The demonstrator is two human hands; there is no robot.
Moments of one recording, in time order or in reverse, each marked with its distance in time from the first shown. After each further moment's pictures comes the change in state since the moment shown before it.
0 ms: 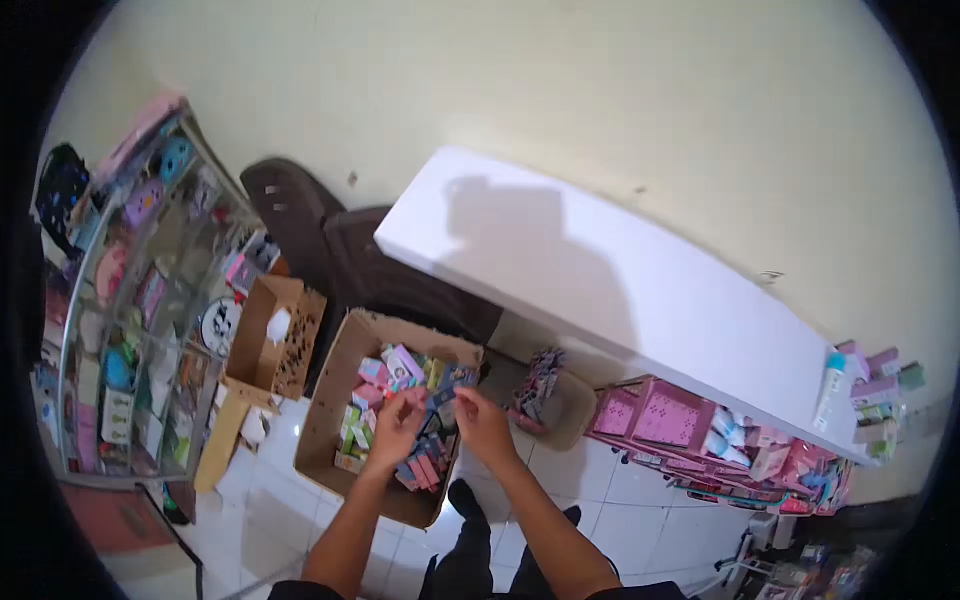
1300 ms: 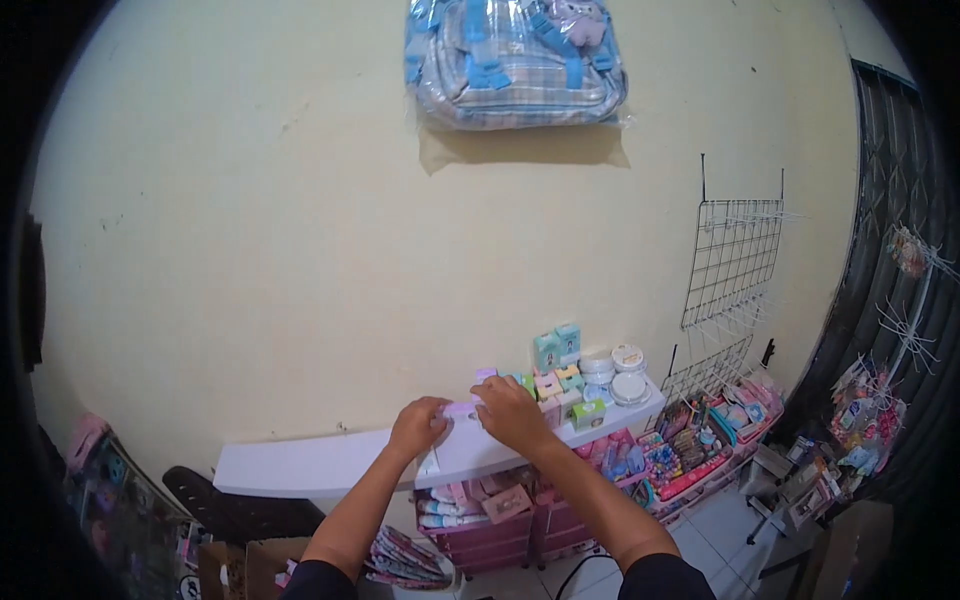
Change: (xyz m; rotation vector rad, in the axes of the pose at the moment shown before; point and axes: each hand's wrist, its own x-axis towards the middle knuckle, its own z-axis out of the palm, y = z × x) left_hand -0.040 0.412 0.517 0.566 -0.533 1.131; right_hand -0.175 -0.226 -0.635 -0.857 0.693 -0.612
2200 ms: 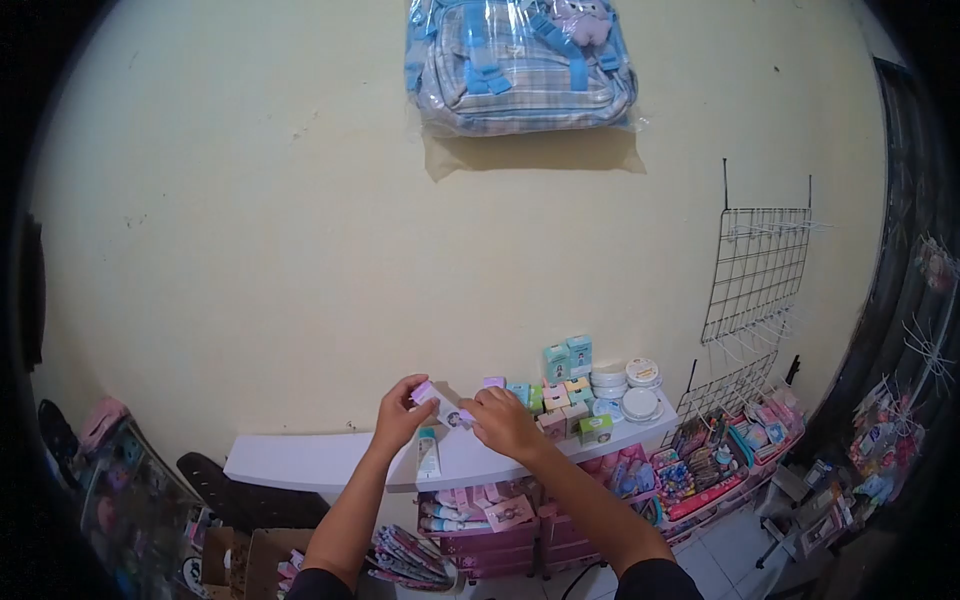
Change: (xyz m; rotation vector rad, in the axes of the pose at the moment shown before) left_hand 0.013 0.036 -0.042 -0.663 0.227 -0.272; right_hand 0.006 0.021 0.018 -0.039 -0.081 -0.280
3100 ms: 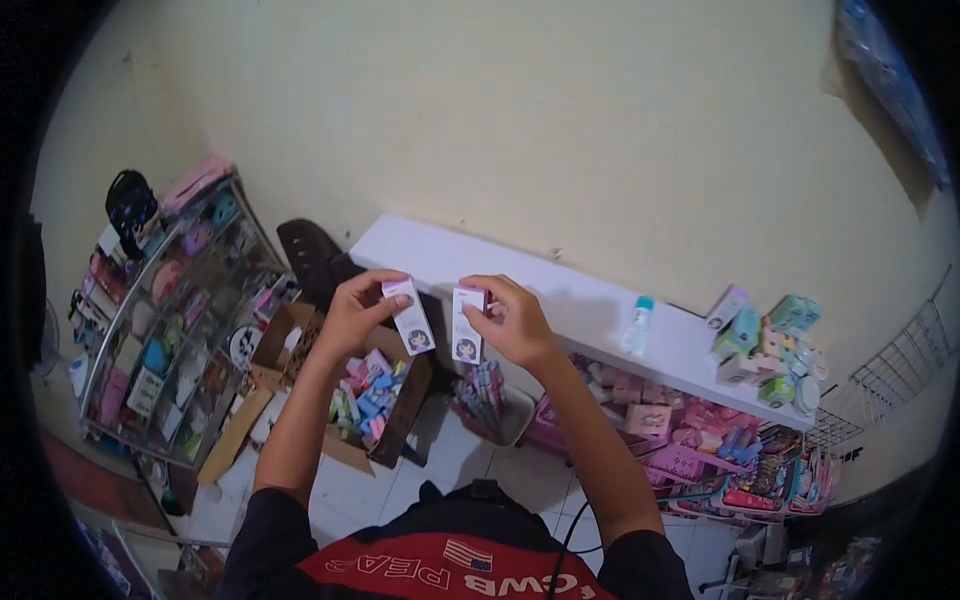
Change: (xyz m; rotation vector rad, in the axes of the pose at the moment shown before) left_hand -0.252 0.055 -0.308 0.016 0.346 -0.225; right_hand 0.108 -0.275 0.160 1.150 -0.347 0.304
